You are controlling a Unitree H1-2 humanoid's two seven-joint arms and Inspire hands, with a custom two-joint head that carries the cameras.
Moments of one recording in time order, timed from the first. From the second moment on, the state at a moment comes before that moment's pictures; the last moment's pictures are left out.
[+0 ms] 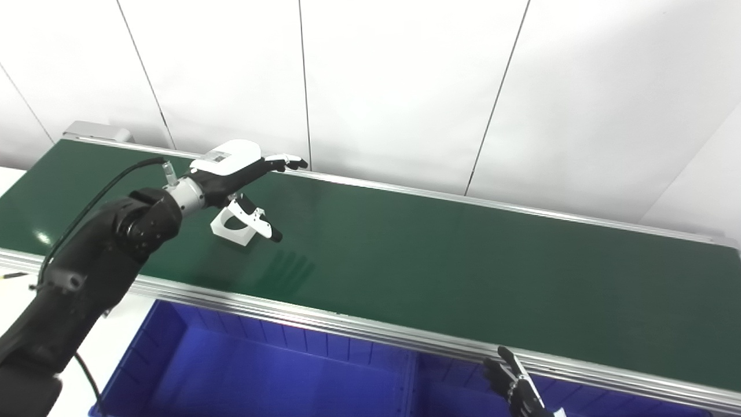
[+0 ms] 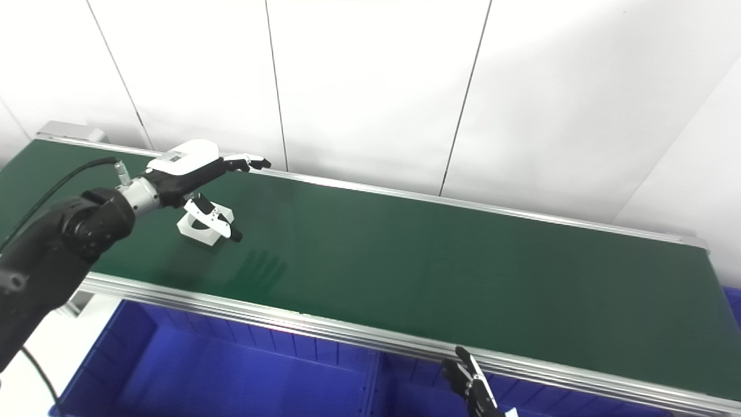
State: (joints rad) left arm -0.46 0.63 -0.19 0.34 0.61 -0.33 -0.31; right arm 0.31 -0.11 0.16 0.07 -0.06 -0.34 0.10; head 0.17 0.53
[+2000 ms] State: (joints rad) left arm -0.59 0.55 -0.37 0.61 0.66 -0.28 -0.21; right arm 0.34 -0.10 0.15 0.04 -0.04 -0.38 0.10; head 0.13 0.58
